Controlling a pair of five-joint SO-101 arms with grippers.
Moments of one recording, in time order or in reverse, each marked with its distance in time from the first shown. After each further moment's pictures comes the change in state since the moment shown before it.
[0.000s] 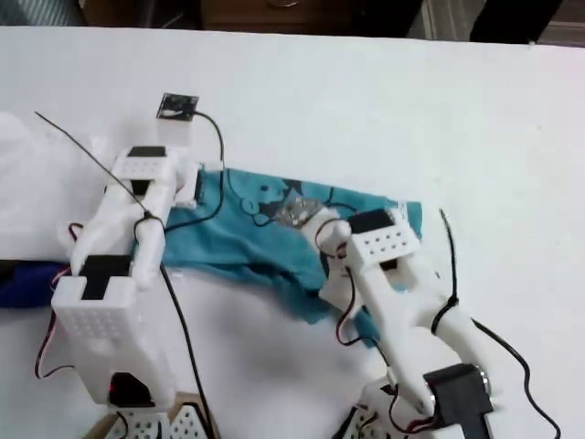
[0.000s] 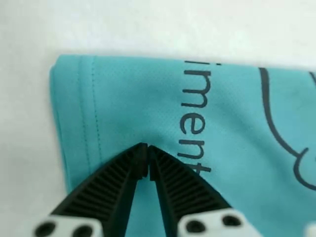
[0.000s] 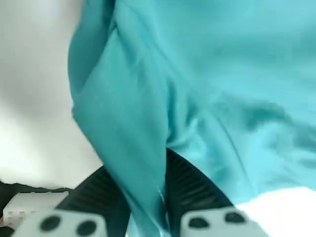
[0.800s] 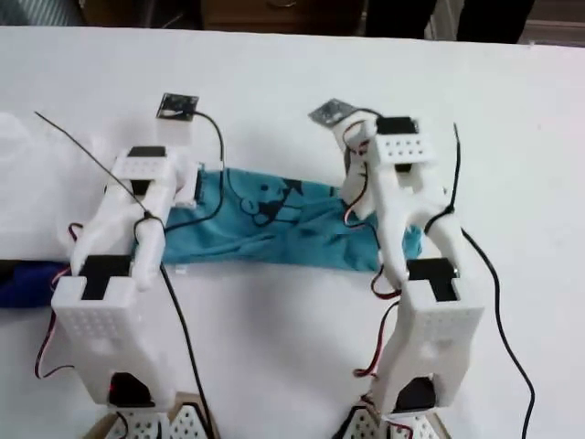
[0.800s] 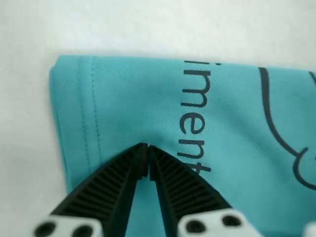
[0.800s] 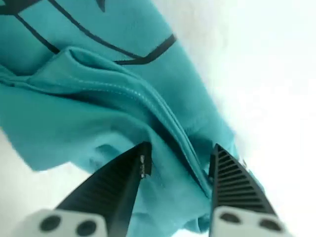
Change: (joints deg) left arm 0.0 0.0 0.0 0.0 0.0; right arm 12.2 38.9 -52.8 7.2 -0.1
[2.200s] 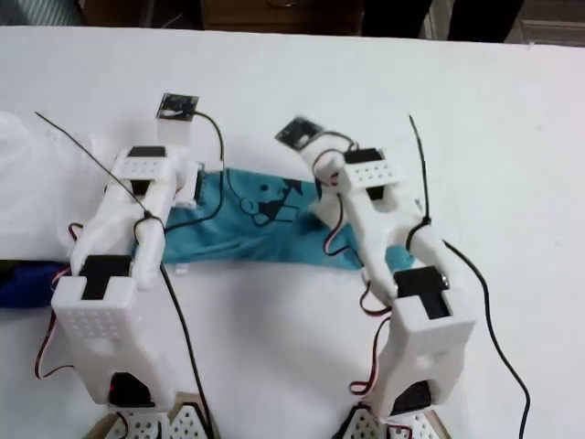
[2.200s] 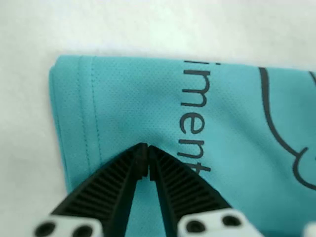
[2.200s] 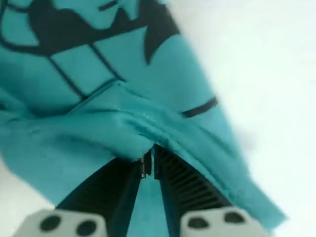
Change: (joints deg) left arm 0.0 0.0 0.0 0.0 0.0; right arm -6.0 -4.7 18.1 -25.1 -0.4
